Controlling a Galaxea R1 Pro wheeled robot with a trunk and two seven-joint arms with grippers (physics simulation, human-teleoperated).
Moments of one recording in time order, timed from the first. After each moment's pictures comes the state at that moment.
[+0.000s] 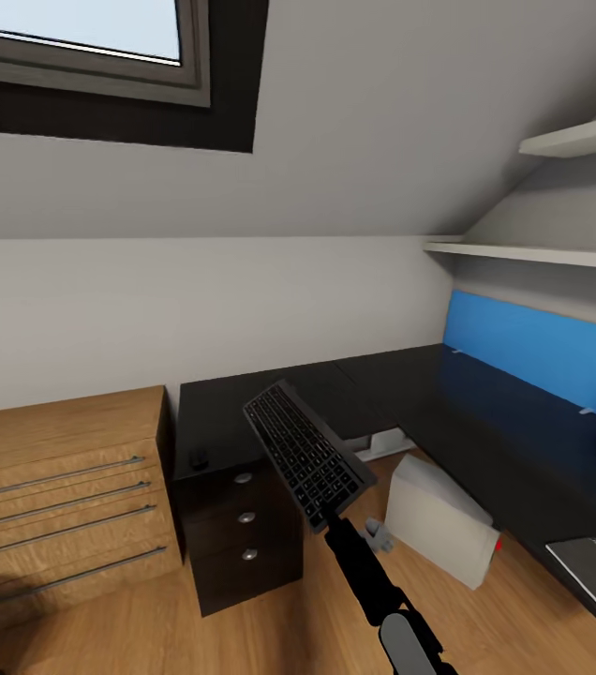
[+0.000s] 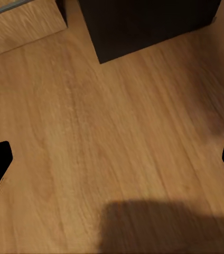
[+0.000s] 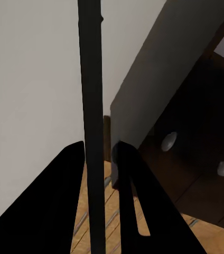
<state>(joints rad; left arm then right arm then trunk) -0.16 -0.04 -0.32 -0.33 0.18 -0.25 0.30 -0.16 0.12 0.24 -1.18 -1.01 0.02 0.22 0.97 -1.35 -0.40</state>
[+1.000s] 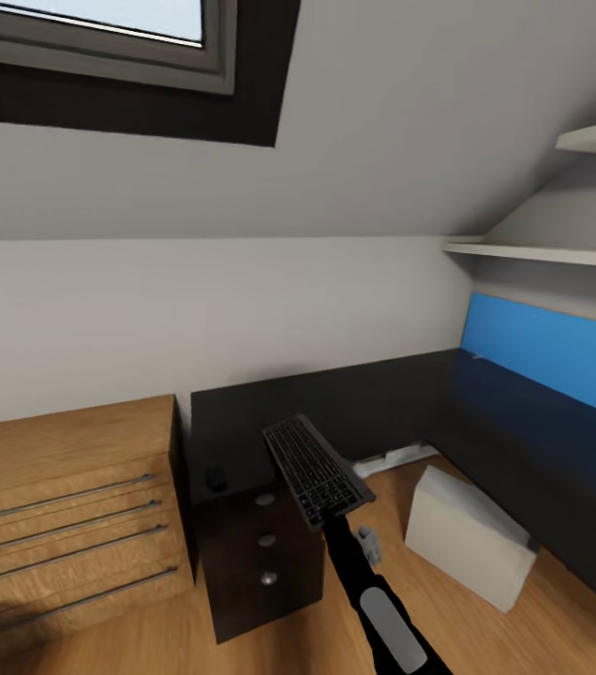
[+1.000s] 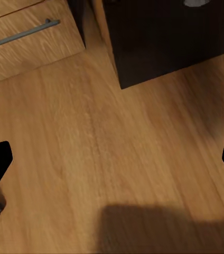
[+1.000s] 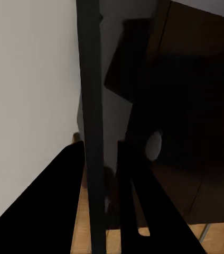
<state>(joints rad) -0.16 -0.04 -0.32 -0.34 0.18 -0.27 0.30 -0.36 0.17 0.23 -0.77 -1.29 -0.07 0.18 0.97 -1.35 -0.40</state>
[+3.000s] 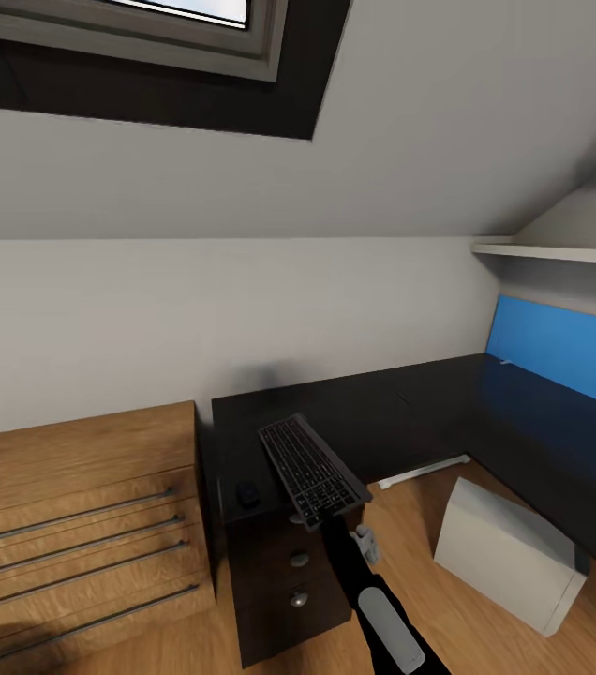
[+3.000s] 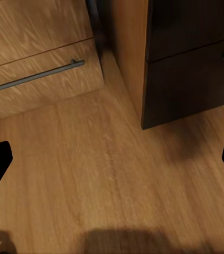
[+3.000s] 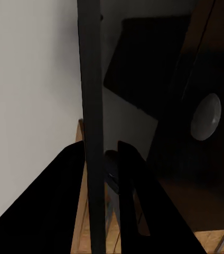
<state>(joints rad) -0.16 -0.04 -0.32 -0.41 0.18 -0.28 0.30 -0.36 0.17 0.24 -0.78 -1.30 -0.06 0.18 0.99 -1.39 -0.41</state>
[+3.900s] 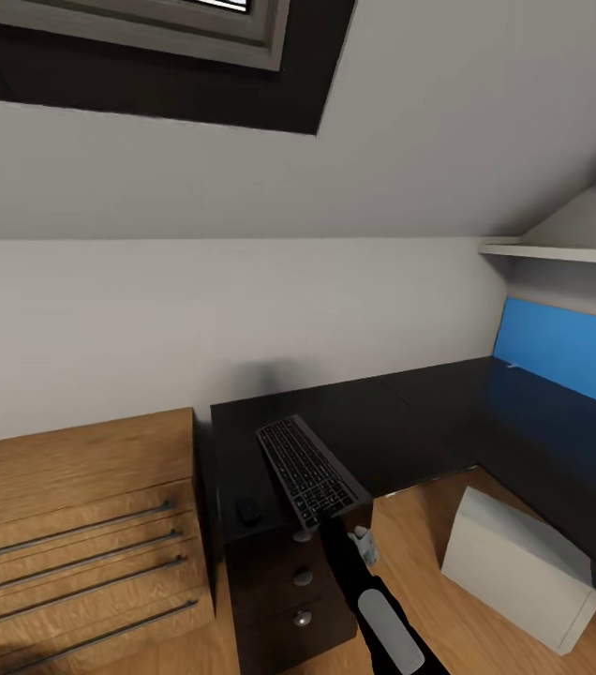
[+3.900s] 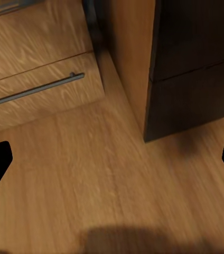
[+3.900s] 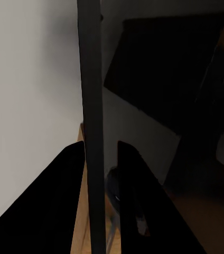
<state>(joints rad) -0.16 -0.05 -0.33 -0.41 0.18 -0.28 0.29 -0.36 0.17 0.25 -0.76 -1.29 -0.06 0.20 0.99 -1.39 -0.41</state>
